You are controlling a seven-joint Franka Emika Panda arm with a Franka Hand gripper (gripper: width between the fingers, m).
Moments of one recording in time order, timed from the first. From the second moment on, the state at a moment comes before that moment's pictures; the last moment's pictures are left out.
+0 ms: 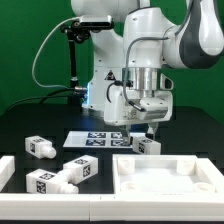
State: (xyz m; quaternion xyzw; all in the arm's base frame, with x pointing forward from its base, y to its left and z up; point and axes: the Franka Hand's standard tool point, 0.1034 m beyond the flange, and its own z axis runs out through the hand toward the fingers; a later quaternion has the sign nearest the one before) arm 0.392 0.046 0.032 -0.37 0.92 -0.04 0.09
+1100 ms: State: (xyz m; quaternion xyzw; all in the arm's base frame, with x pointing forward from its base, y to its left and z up) arm 0.441 0.061 0.100 -0.66 0.73 -0.09 0.14
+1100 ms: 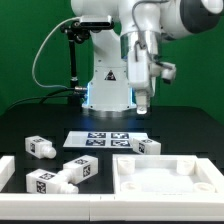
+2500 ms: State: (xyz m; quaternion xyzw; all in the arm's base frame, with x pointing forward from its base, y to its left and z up) arm 0.459 0.124 0.065 -0.98 0.13 -0.11 0.07
